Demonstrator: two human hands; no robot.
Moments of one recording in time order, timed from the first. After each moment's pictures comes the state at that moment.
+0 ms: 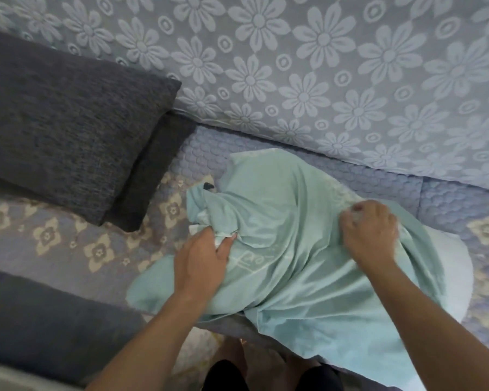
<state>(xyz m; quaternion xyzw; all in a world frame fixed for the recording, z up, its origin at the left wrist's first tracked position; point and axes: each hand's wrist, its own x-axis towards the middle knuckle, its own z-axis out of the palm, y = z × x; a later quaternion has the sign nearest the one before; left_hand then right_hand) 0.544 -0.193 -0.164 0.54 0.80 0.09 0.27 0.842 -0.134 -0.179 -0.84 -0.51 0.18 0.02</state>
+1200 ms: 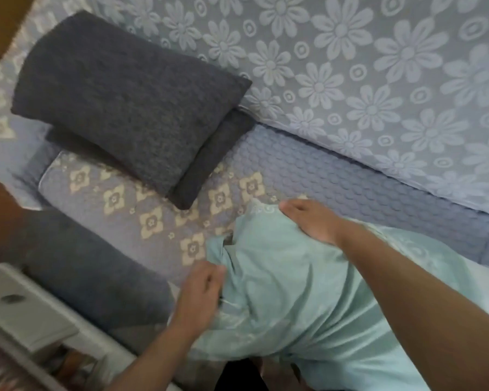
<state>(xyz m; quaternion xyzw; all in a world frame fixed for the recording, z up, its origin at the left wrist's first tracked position) 0.490 -0.297 -0.163 0.42 0.79 0.22 0.40 0.700 -0.077 -0.155 -0.51 -0.66 0.55 -0.09</state>
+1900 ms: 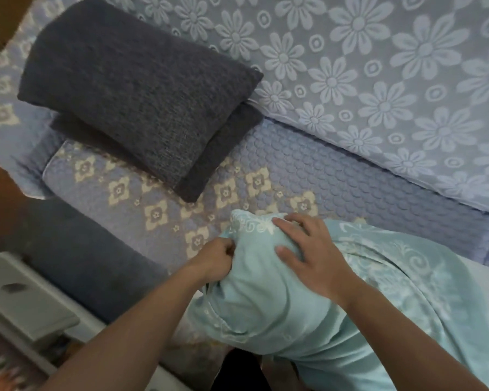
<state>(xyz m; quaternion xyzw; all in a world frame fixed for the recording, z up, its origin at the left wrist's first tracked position) 0.465 -0.231 -0.178 0.39 0.75 -0.03 0.53 0.706 -0.167 -0.157 -0.44 -0.80 0.40 0.07</state>
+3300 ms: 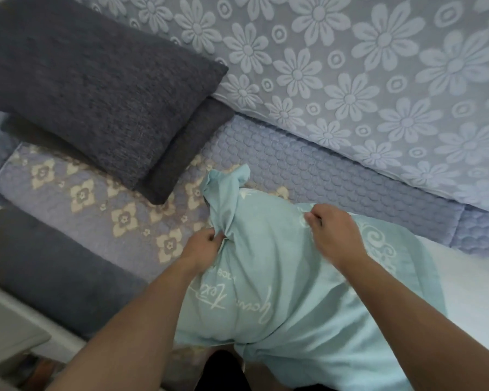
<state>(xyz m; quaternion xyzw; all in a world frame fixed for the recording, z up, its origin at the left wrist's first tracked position) 0.494 -0.209 -0.229 0.34 0.80 0.09 0.48 0.766 -0.115 -0.183 -0.63 -0.72 0.29 0.01</state>
